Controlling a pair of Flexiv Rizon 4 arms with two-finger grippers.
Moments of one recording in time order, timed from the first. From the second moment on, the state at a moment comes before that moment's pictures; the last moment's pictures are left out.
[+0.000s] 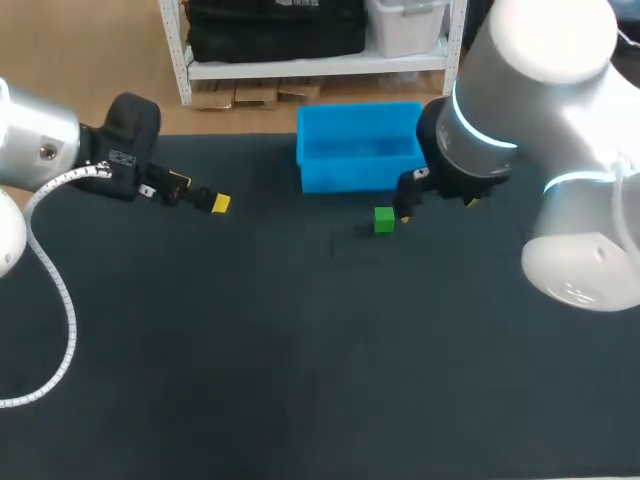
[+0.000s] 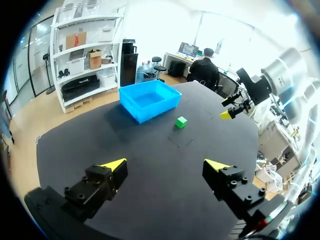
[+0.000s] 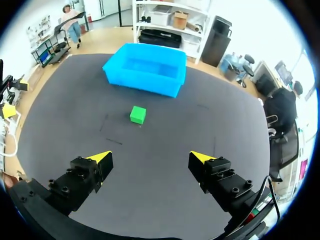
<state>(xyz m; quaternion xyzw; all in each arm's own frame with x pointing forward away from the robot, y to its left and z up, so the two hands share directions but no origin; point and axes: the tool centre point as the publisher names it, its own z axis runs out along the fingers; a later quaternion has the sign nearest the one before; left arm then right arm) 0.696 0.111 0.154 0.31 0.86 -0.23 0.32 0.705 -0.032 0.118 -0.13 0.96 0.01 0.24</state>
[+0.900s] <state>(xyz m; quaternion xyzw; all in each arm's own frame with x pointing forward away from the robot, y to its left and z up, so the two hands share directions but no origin) 0.696 0.111 0.154 0.31 0.86 -0.23 0.32 0.727 -0.002 0.086 -0.02 0.98 0.00 0.18</state>
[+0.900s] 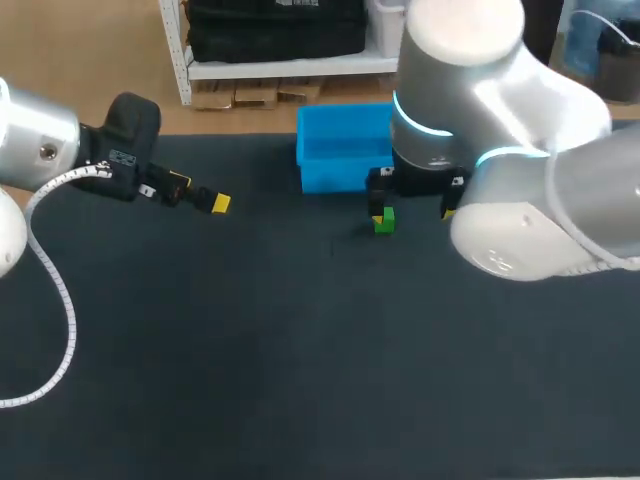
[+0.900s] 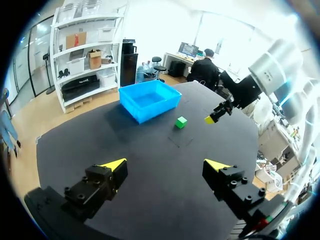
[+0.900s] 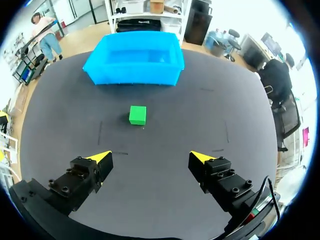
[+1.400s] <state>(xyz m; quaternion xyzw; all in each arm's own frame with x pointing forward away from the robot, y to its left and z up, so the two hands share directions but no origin) 0.696 0.111 0.154 0.31 0.86 -0.23 0.32 0.762 0.008 0.070 -0.01 0.99 0.00 0.15</state>
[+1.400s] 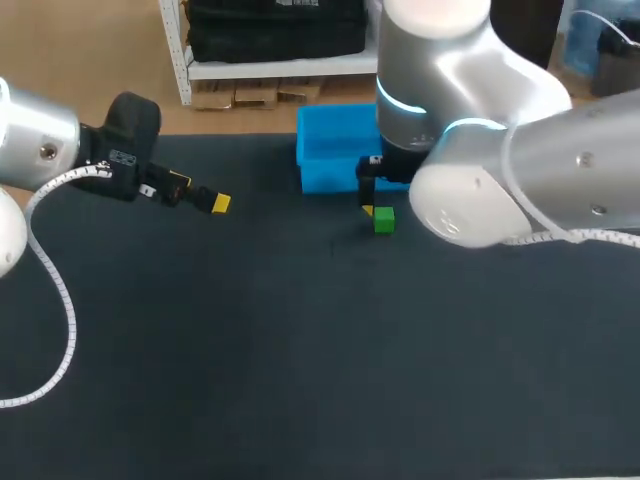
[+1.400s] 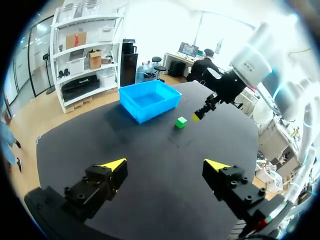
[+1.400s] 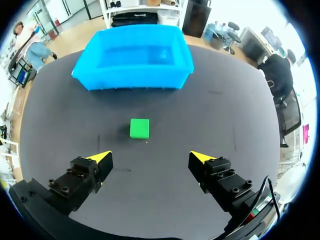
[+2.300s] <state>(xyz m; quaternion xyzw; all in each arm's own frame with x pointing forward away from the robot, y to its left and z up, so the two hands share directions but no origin) 0.695 0.111 0.154 0.31 0.86 -0.23 0.32 0.797 0.018 0.025 -0.04 0.99 0.01 0.11</state>
